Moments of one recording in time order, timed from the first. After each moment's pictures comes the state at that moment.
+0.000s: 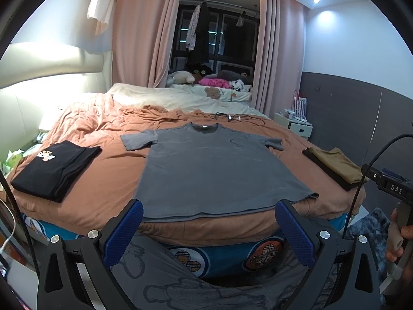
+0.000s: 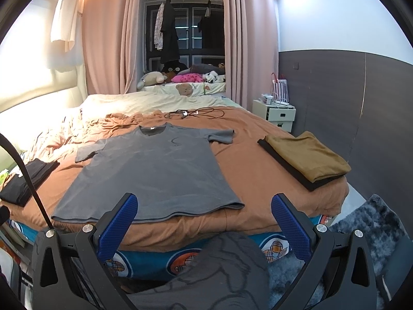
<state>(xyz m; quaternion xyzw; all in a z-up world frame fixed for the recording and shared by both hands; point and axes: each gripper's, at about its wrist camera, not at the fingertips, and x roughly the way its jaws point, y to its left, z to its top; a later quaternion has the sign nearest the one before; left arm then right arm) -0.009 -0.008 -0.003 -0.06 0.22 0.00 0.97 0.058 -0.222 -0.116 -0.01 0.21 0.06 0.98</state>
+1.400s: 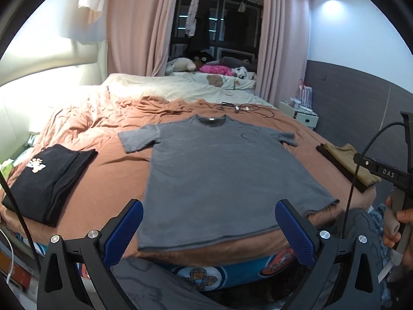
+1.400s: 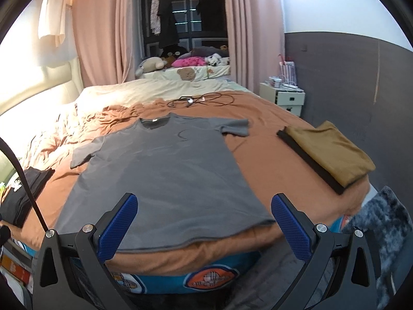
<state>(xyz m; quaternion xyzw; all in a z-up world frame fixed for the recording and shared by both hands) 0.086 0.052 0.002 -0.05 0.26 0.00 0.96 0.173 -0.173 -0.103 0.00 0.24 0.08 0.97</state>
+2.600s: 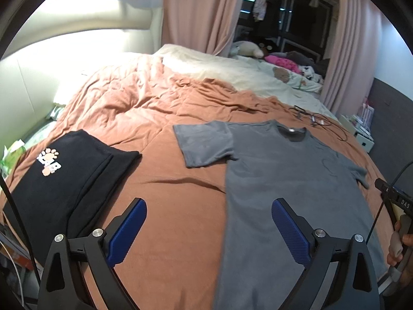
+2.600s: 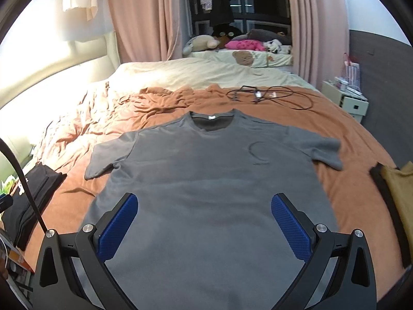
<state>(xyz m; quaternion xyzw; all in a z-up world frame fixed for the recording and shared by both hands) 0.258 0.218 -0.018 -0.13 0.32 0.13 0.93 0.393 -0.104 -0.105 -0.03 0.29 0.20 0.93</state>
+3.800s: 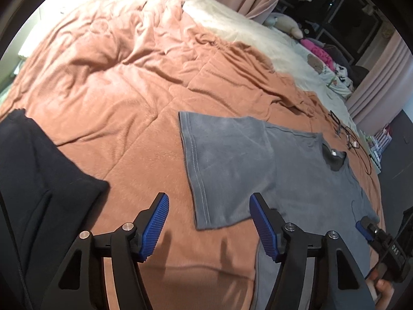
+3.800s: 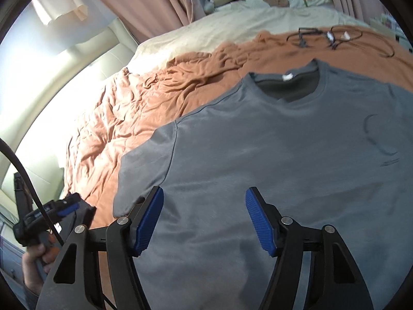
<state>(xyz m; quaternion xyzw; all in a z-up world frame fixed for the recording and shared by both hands) 0.464 0.356 -0.098 -0.26 0.41 0.12 0.86 0.596 -0.013 -0.159 0.10 0.42 0.31 0.85</state>
